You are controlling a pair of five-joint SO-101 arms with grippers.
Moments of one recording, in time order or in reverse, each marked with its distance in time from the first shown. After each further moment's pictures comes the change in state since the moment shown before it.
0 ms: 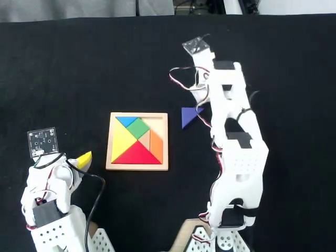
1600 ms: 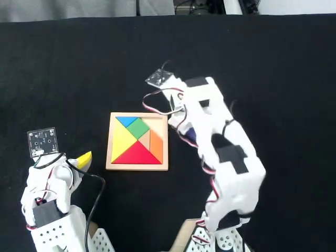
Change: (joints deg) left arm 0.0 0.0 0.0 0.0 0.0; right arm -11.9 -14.7 21.9 6.2 8.4
